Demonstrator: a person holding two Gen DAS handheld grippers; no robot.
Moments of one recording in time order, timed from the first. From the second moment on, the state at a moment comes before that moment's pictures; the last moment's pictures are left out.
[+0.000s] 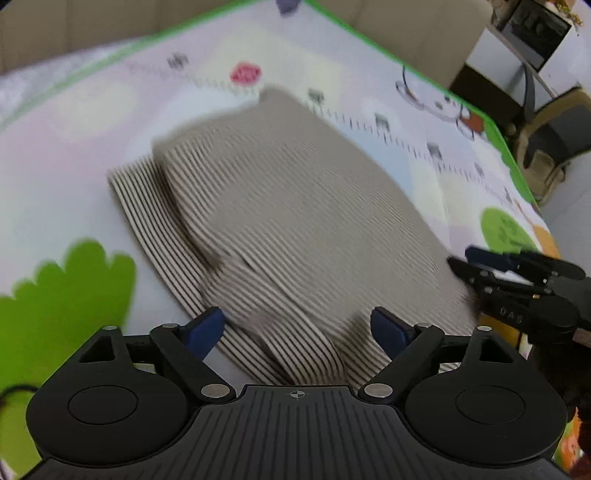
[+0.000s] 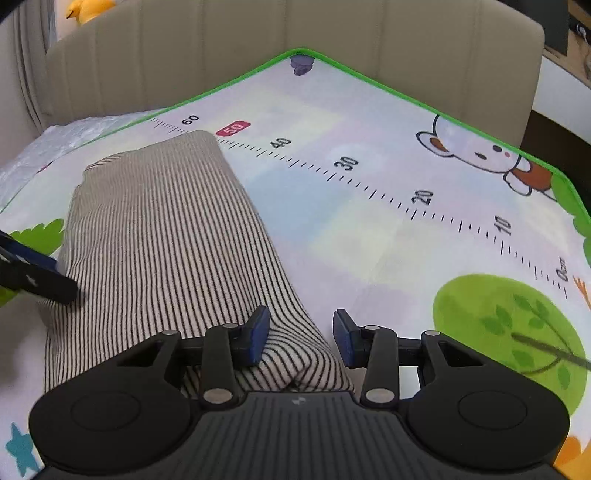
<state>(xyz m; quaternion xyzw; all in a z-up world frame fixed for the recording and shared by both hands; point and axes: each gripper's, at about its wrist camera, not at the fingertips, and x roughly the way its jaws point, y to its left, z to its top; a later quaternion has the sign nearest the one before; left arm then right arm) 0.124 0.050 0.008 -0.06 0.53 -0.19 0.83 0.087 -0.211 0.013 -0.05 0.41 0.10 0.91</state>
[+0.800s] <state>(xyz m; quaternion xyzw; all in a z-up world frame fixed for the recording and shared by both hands) 0.139 0.091 0.045 0.02 0.40 -0.15 0.90 -0.043 -0.093 0.033 -0.30 0.32 0.35 0.82</state>
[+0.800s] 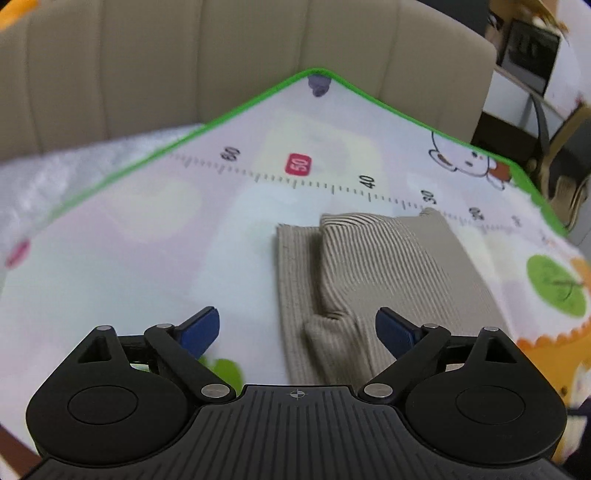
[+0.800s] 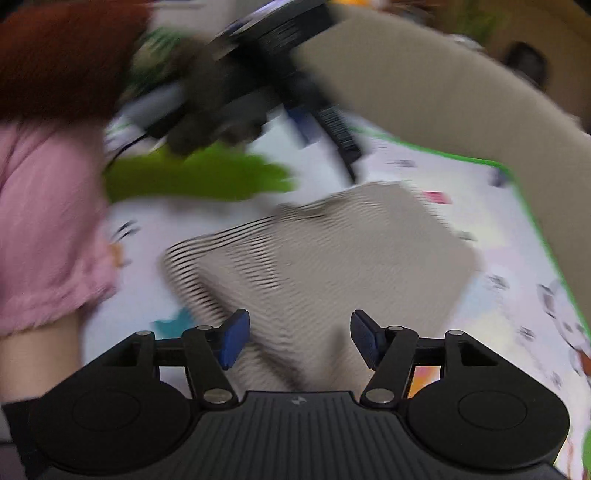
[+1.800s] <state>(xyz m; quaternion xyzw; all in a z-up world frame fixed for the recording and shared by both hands) 0.062 0.045 0.034 0.20 0.38 -0.34 0.84 -0.035 -0.092 0.010 -0.32 0.31 0.32 0.84</state>
